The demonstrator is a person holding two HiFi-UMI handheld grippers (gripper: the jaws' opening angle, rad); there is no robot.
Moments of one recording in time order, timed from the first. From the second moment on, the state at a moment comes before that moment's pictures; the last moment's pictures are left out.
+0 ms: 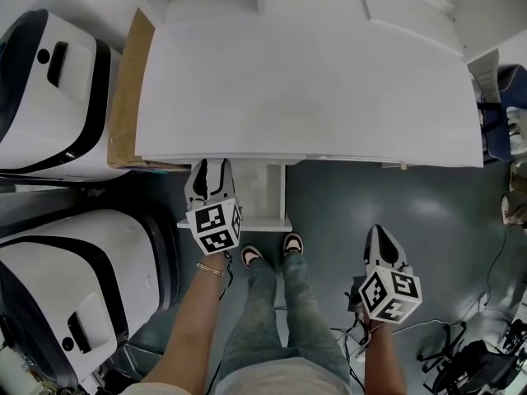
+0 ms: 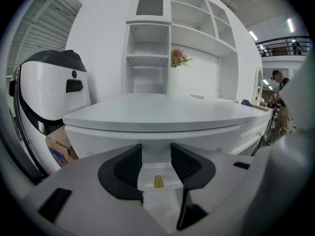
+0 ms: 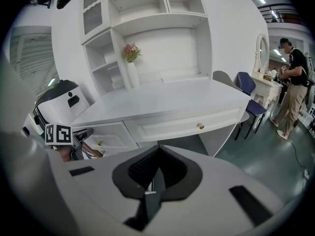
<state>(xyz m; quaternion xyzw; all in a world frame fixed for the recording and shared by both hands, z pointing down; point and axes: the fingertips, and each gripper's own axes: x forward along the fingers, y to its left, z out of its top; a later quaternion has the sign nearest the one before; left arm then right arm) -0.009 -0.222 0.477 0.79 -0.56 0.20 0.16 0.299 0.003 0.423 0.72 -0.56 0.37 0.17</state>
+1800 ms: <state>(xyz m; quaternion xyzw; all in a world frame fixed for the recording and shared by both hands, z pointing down) -0.091 -0.033 0.654 0.77 -0.57 0.22 0.18 0.160 -0.004 0.626 0.59 -0.65 0.38 0.30</state>
